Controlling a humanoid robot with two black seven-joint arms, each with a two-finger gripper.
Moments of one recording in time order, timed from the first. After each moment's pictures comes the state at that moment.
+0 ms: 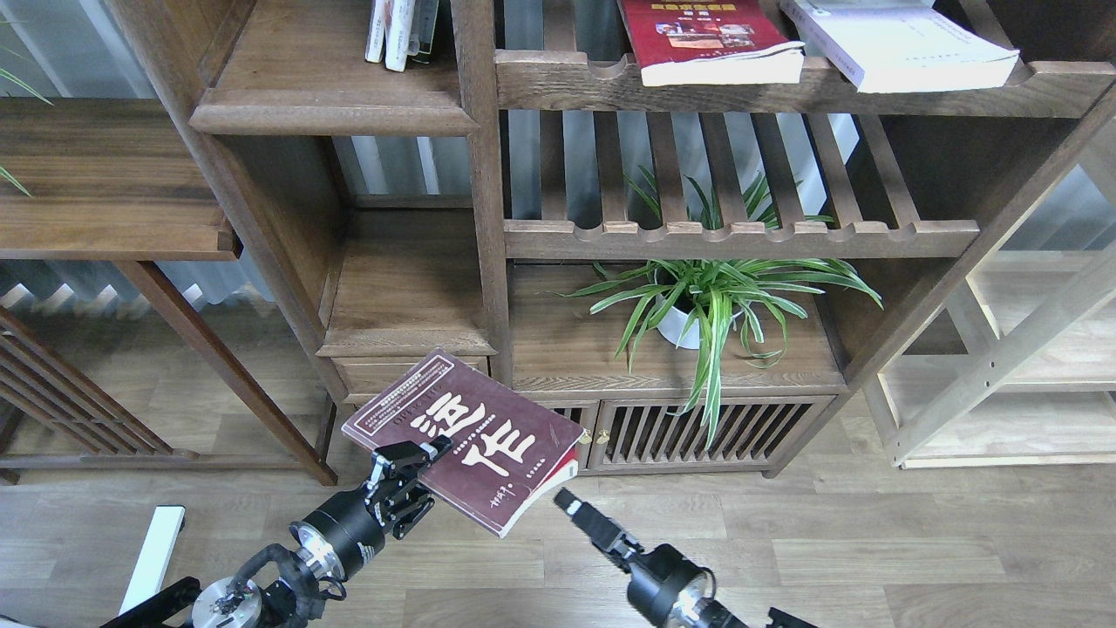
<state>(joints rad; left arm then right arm) -0.17 0.17 -0.68 -0.90 -0.64 -0.49 0.27 0.09 0.01 0.63 0.63 0.05 0.58 0.21</state>
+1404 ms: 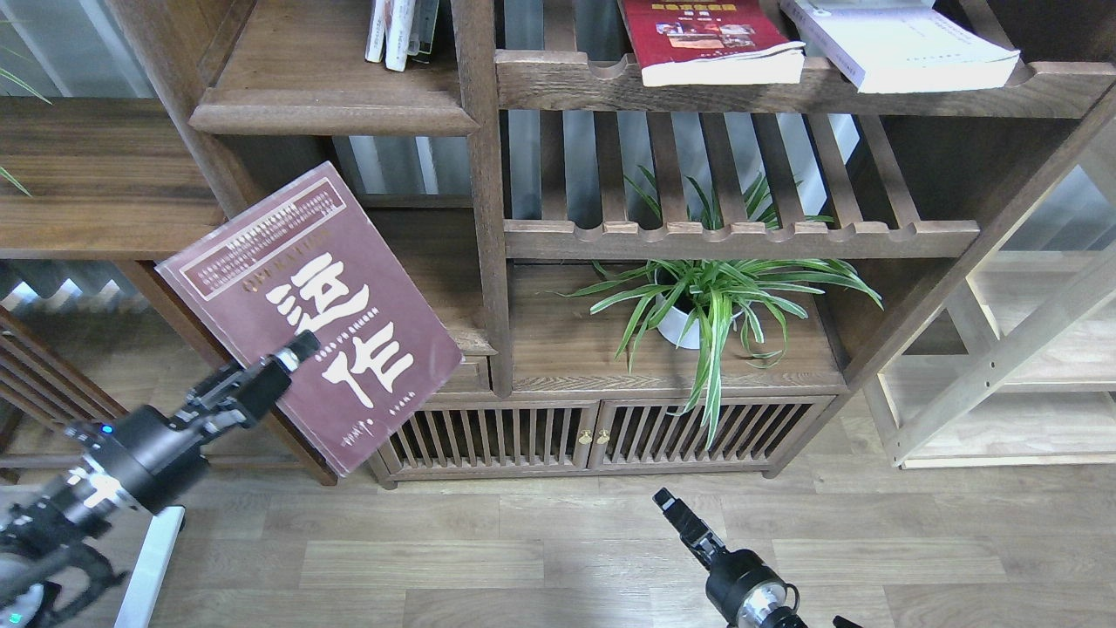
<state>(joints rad) 0.15 0.35 -1.47 -1.61 0.31 -0.49 0.35 0.10 0.02 0.74 0.43 0.06 0.58 0.21</state>
